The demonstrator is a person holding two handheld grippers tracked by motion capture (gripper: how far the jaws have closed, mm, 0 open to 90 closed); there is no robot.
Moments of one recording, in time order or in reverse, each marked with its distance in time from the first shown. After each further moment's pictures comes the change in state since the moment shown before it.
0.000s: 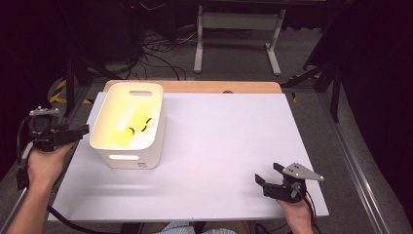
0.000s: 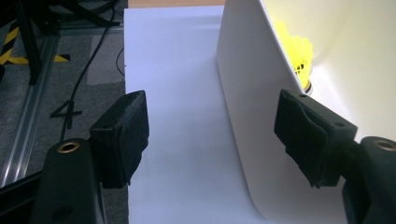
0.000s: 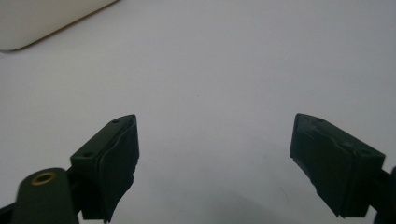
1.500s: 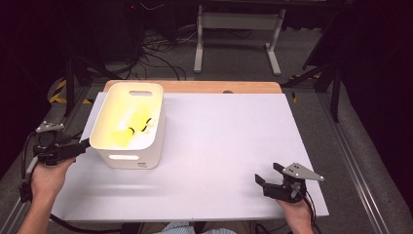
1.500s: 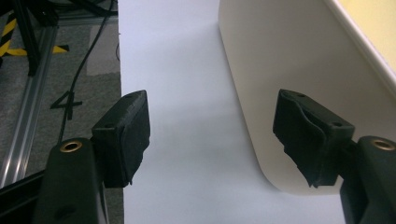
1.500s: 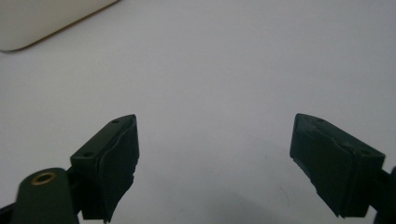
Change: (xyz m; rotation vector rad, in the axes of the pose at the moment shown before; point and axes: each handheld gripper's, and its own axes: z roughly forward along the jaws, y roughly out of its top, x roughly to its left) left arm -0.001 -0.035 0.010 0.022 0.003 0.019; right arm 0.000 0.000 0.000 -0.001 0.000 0.000
